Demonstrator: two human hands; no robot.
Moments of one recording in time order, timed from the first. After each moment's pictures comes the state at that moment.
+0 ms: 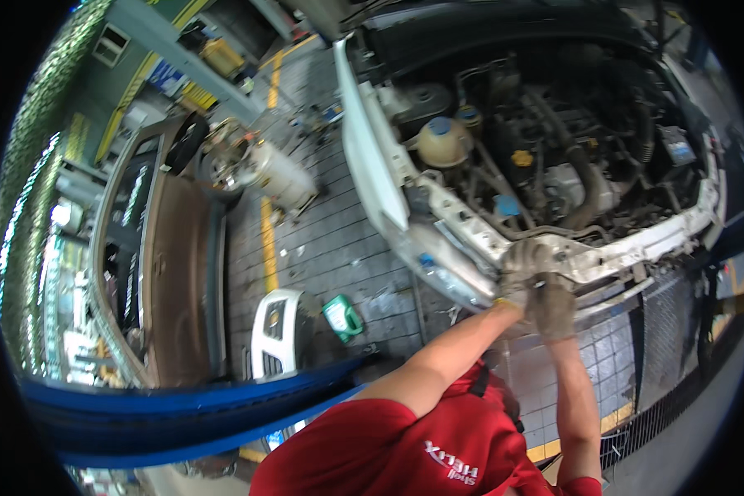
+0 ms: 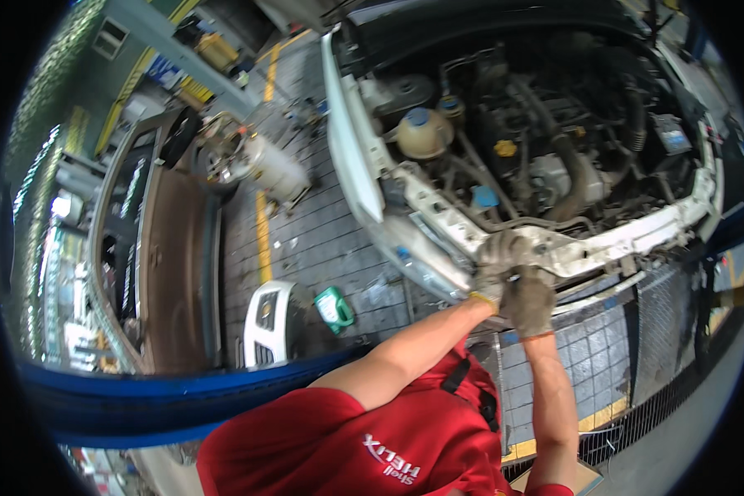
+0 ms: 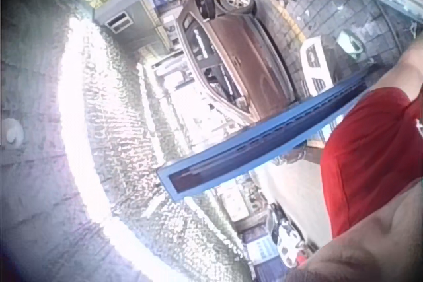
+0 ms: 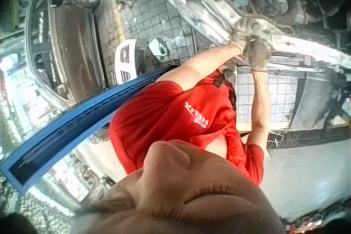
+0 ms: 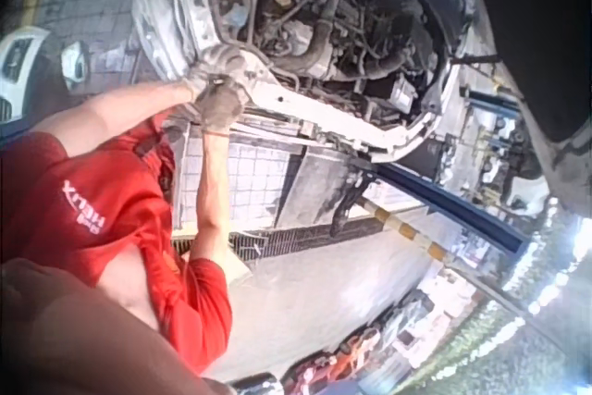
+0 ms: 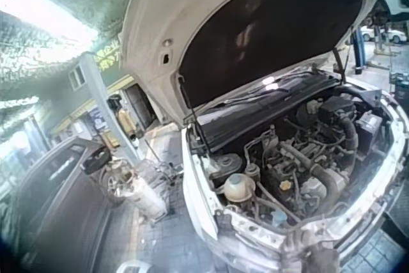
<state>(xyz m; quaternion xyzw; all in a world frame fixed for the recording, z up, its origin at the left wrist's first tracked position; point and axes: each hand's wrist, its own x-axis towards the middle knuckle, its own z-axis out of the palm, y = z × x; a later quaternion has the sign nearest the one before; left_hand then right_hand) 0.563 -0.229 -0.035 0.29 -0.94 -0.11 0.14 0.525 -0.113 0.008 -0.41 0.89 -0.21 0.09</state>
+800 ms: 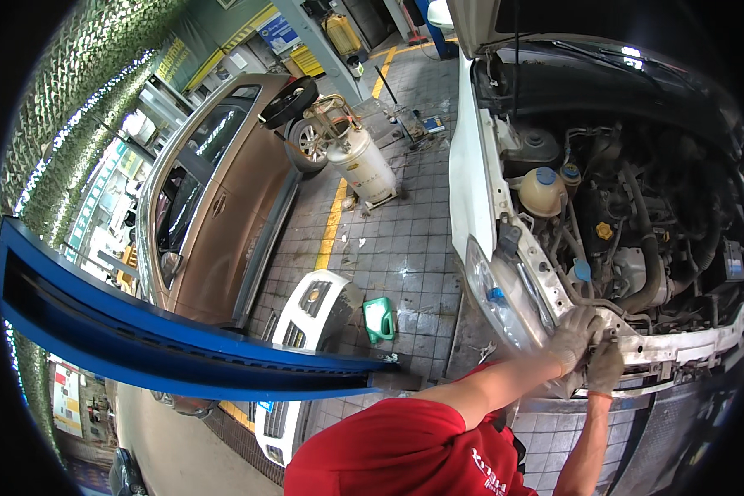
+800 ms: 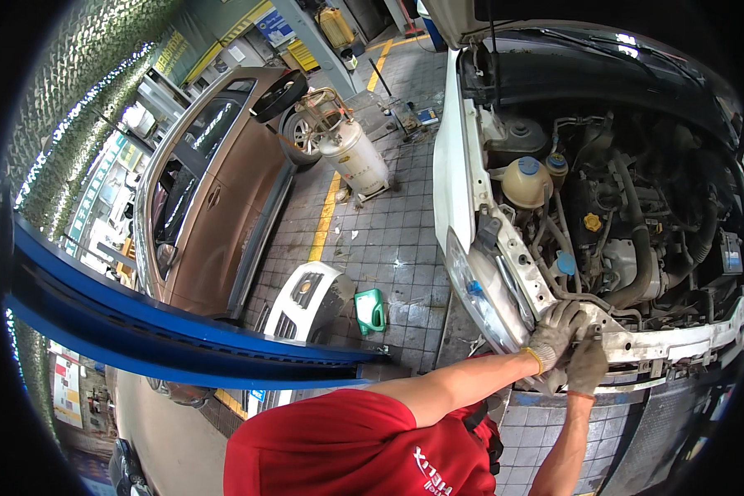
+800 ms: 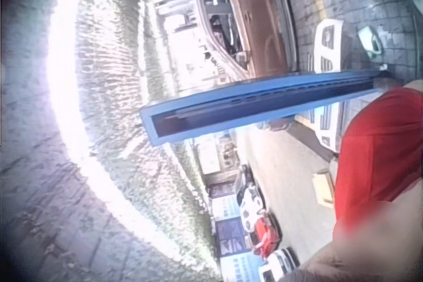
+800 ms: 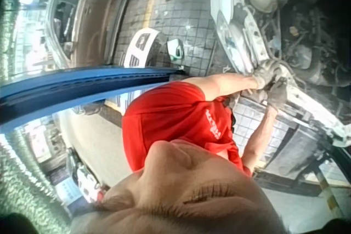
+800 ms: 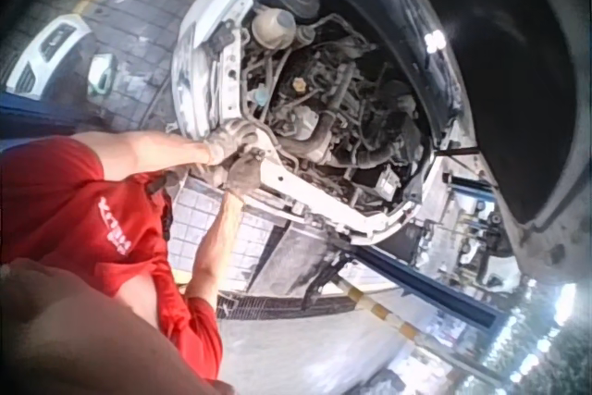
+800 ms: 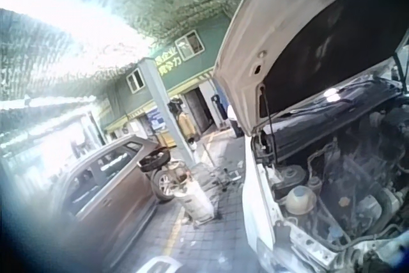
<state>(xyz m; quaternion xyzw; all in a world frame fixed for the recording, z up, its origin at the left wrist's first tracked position) 0.573 -0.224 -0.035 0.28 -0.93 -0.18 0.17 0.488 -0.125 0.010 -0.31 0.91 -0.24 0.10</state>
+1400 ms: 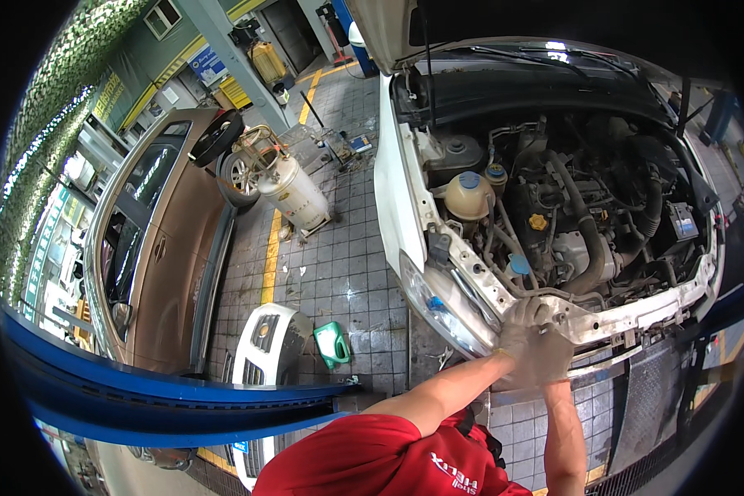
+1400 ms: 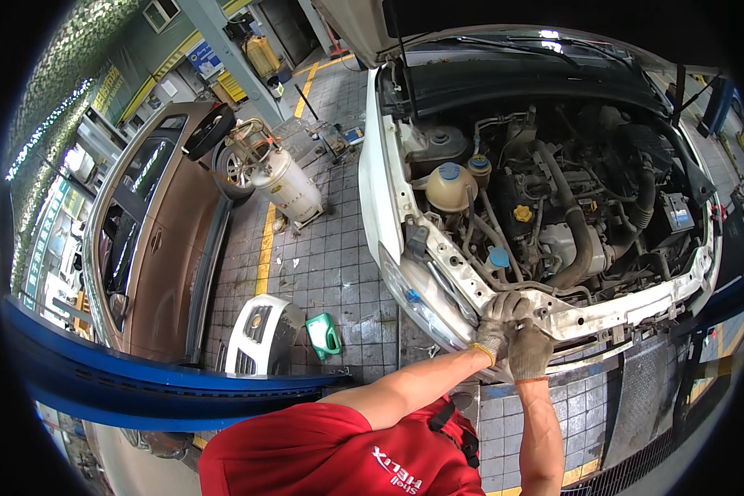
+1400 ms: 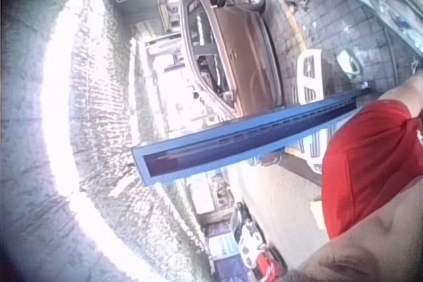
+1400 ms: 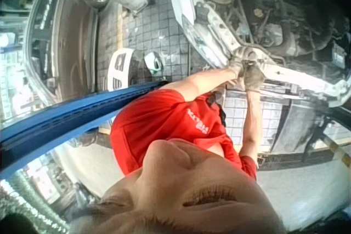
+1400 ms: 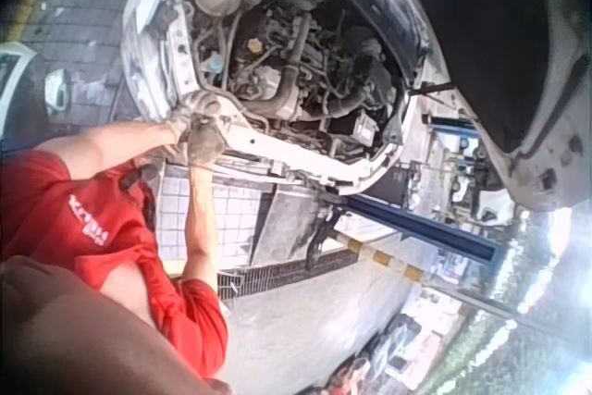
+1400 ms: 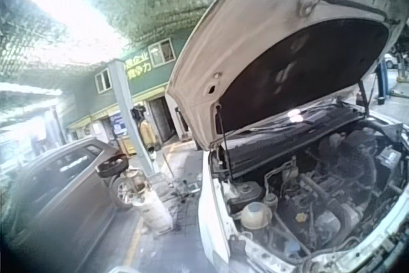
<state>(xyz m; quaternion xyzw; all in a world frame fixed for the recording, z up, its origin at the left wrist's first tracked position) 0.573 -0.228 -0.040 0.26 -0.92 -0.14 0.27 0.511 -0.128 0.010 -0.40 0.90 -0.15 0.03</state>
